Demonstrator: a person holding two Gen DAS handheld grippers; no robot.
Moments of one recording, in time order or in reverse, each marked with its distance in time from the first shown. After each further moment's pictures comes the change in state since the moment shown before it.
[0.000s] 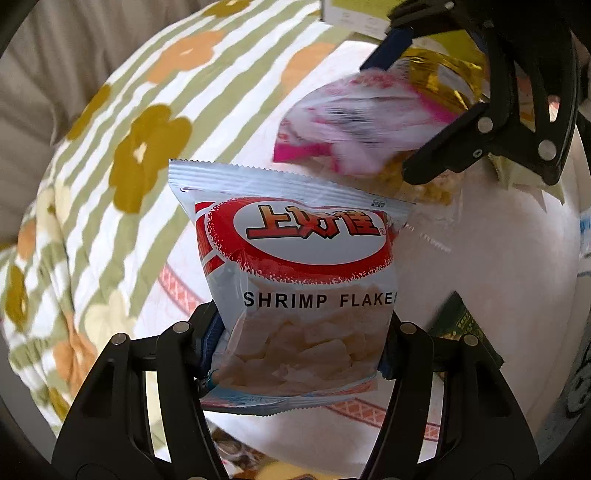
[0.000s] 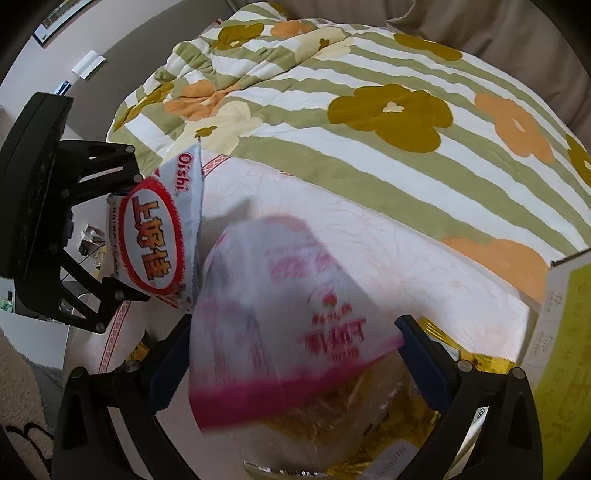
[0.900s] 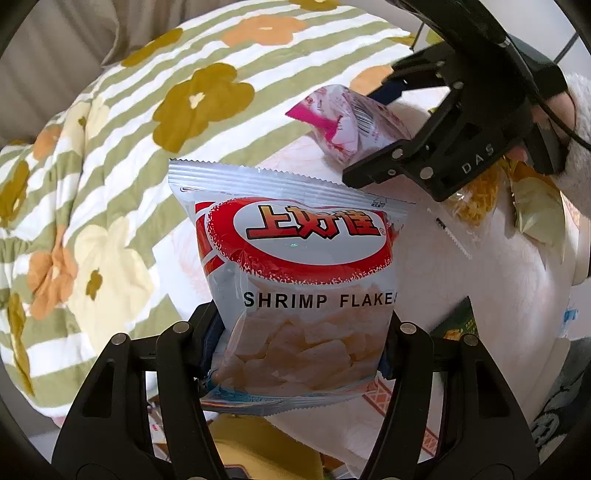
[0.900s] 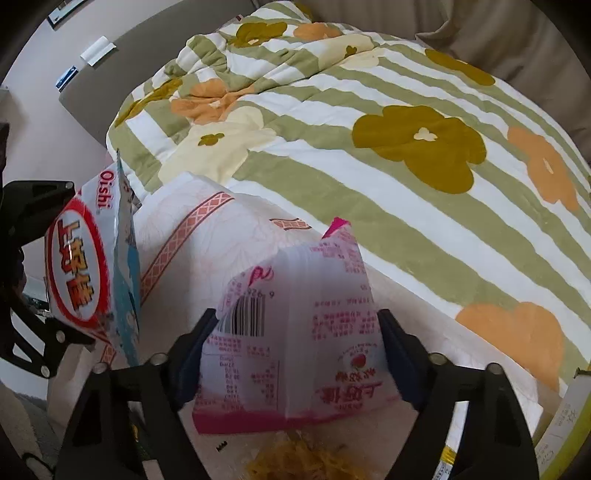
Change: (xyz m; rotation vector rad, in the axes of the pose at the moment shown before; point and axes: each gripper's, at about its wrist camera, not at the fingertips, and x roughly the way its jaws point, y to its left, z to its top) left arm -0.015 0.039 -0.042 -0.325 -0.031 -0.012; right arm 0.048 0.013 0.057 -0.086 -0.033 0.001
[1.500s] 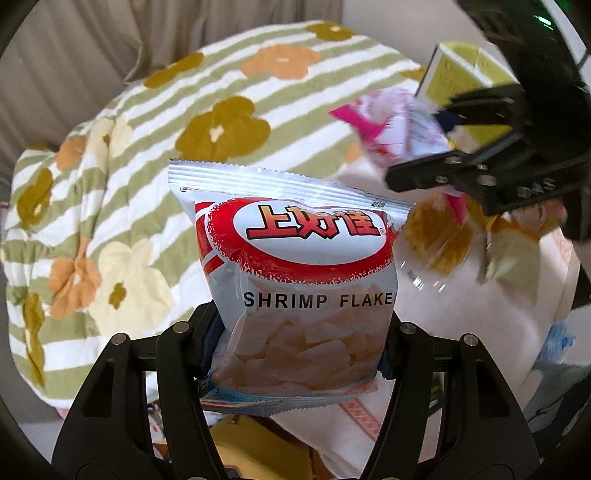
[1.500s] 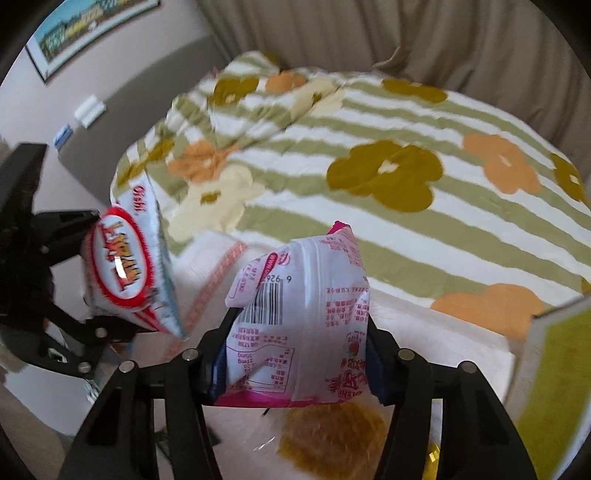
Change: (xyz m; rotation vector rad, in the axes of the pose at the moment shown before) left arm -0.064 -0.008 0.035 -0.056 -0.081 0.053; right arm -0.104 0.008 -0.016 0.162 -0.186 -0.024
